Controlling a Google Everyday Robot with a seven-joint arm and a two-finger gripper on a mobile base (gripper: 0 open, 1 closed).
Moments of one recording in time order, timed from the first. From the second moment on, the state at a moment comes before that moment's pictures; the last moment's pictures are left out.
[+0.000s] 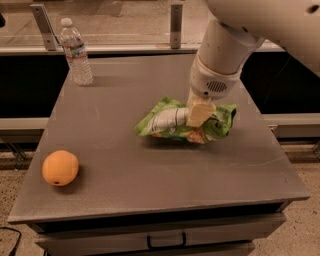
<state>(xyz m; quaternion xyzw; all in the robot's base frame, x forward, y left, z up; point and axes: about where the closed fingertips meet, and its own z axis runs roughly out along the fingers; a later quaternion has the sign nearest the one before) 0.507 -0.082 0.893 -0.68 0.72 0.01 0.12</state>
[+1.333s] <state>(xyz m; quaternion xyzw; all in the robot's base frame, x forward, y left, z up) 0.627 0.027 0.927 -0.71 0.68 0.02 0.19</state>
